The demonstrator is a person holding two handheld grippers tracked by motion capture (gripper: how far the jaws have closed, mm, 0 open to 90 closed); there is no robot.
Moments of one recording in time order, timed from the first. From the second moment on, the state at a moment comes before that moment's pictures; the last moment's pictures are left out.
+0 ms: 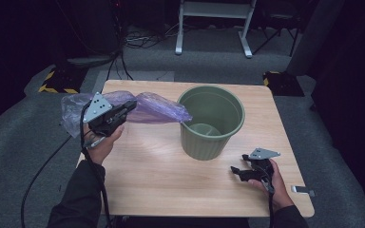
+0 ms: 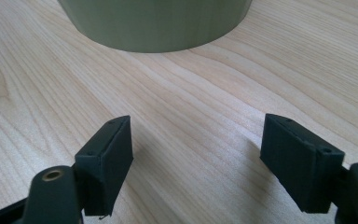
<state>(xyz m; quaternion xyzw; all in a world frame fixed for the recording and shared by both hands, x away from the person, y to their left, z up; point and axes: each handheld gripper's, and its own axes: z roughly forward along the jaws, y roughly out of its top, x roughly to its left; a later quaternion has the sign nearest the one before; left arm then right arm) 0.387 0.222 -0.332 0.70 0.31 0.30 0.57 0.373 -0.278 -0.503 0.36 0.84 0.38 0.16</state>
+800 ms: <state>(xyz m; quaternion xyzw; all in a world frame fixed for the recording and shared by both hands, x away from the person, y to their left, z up) 0.402 0.120 -0.336 0.75 0.26 0.30 0.54 0.352 -0.298 -0.400 0.32 0.77 0.50 0.22</state>
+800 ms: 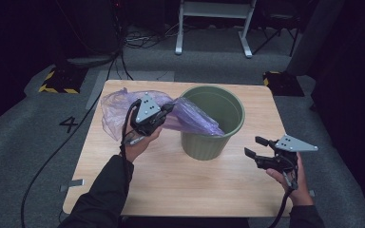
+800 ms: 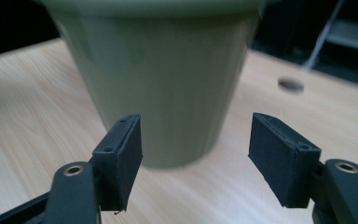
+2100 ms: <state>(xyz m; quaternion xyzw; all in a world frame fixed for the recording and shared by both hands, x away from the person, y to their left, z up) 0.408 0.093 -0.338 0.77 0.25 0.29 0.51 0.357 -0.193 -0.306 0.17 0.82 0.51 0.20</state>
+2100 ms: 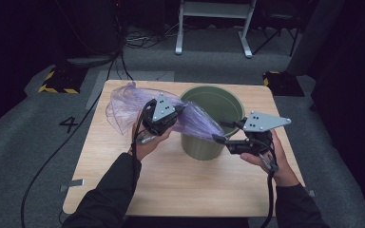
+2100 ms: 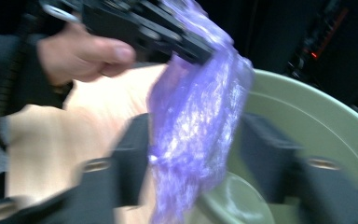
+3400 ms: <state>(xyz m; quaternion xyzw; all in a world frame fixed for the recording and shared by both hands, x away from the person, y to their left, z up) 0.396 0.134 -0.390 0.88 0.24 0.20 0.35 0.423 -0.194 -0.329 0.25 0.82 0.44 0.26</state>
